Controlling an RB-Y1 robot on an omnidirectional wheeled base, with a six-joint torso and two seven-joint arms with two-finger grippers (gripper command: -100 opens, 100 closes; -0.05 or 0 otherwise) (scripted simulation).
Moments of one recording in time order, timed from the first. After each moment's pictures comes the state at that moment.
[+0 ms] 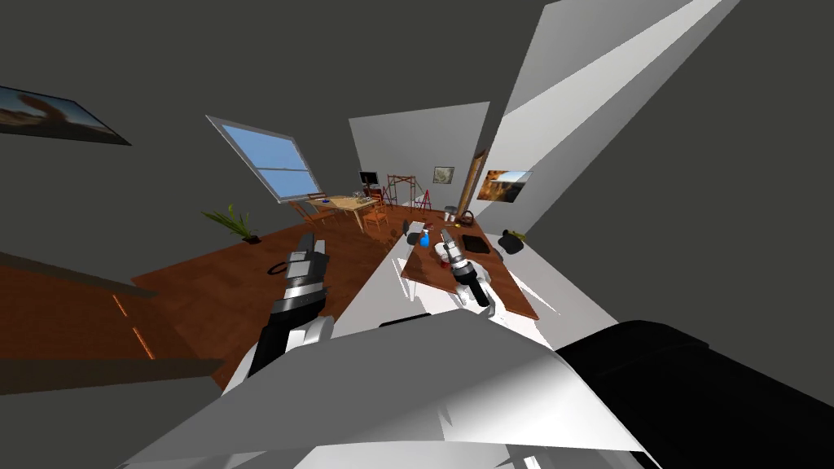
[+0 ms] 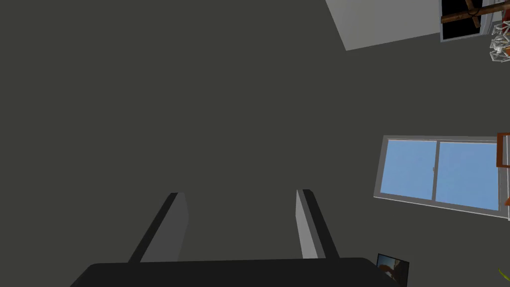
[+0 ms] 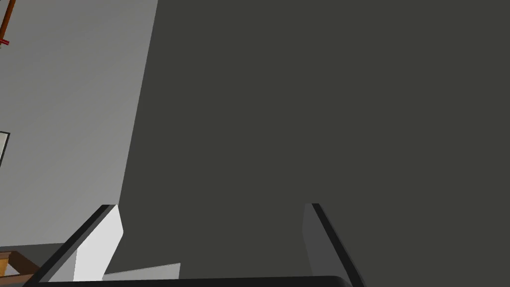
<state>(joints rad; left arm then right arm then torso) 0.49 0.03 -0.01 -2.30 -0.05 -0.35 -0.14 0.34 -0.32 0.07 -2.08 0.12 -0.51 0.15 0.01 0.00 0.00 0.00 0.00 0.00</state>
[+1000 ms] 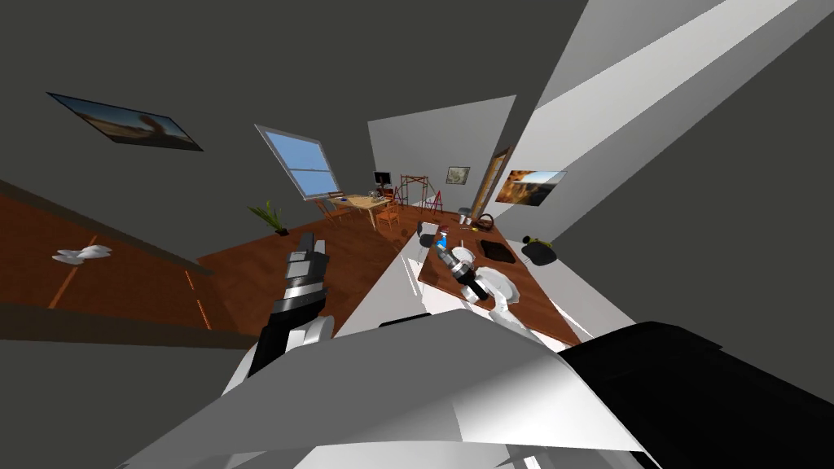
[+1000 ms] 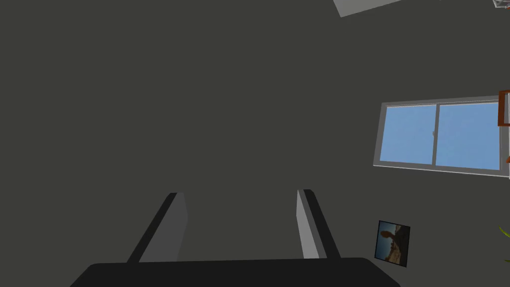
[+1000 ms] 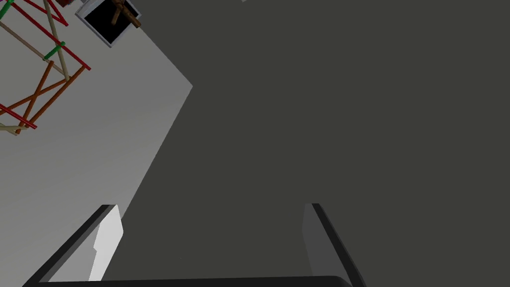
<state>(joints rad) 0.49 0.03 -0.01 -2.30 -0.05 -0.35 -0.14 0.26 -0.56 0.14 -1.82 0.18 -0.52 0.24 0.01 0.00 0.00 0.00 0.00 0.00</state>
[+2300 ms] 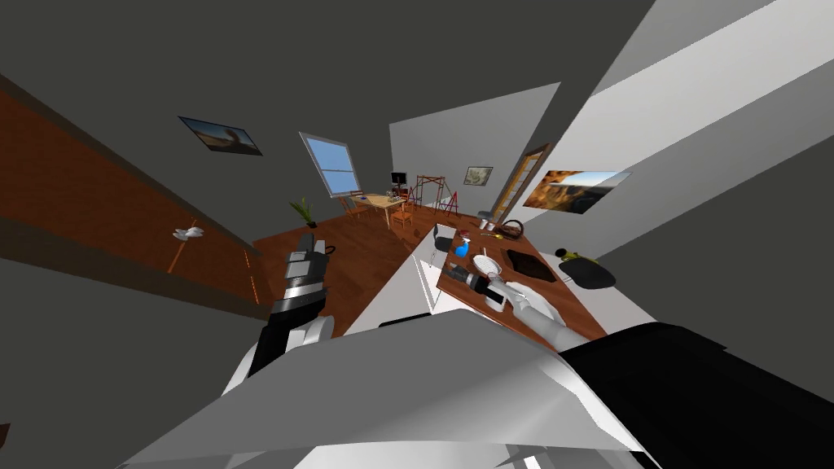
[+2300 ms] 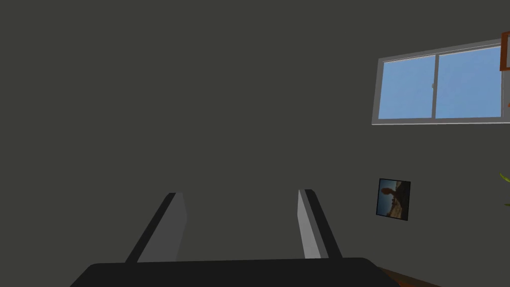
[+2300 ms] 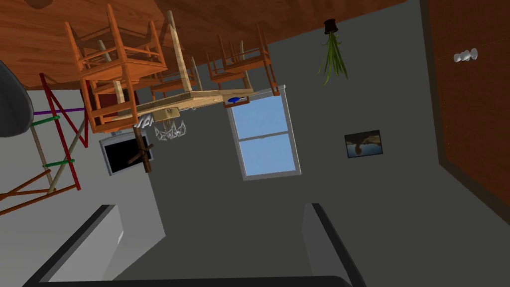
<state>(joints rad) 0.49 0.03 -0.01 -2.30 -0.05 -0.35 -0.14 0.24 -0.89 0.30 -1.47 0.33 -0.53 0.33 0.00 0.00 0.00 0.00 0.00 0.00</state>
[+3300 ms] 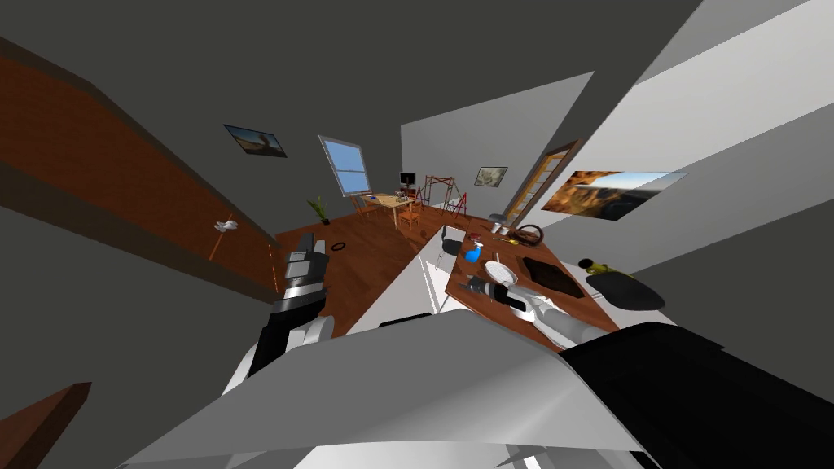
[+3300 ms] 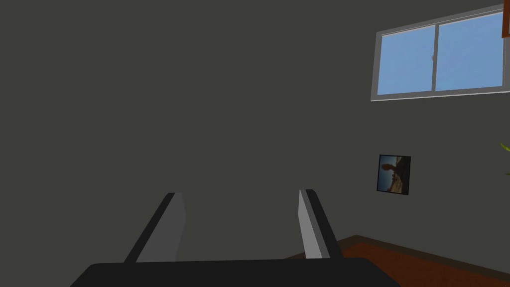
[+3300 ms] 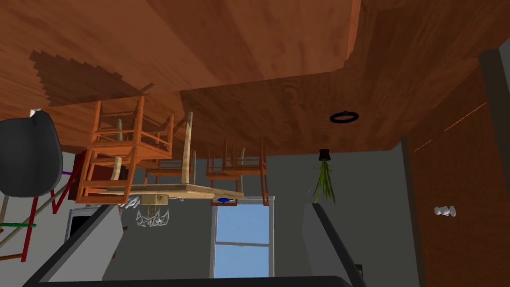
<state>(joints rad) 0.49 0.03 -0.01 -2.30 -0.05 -0.35 -0.14 0.25 -1.07 0.39 -1.23 0.44 -0.54 0.39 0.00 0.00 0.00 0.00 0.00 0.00</state>
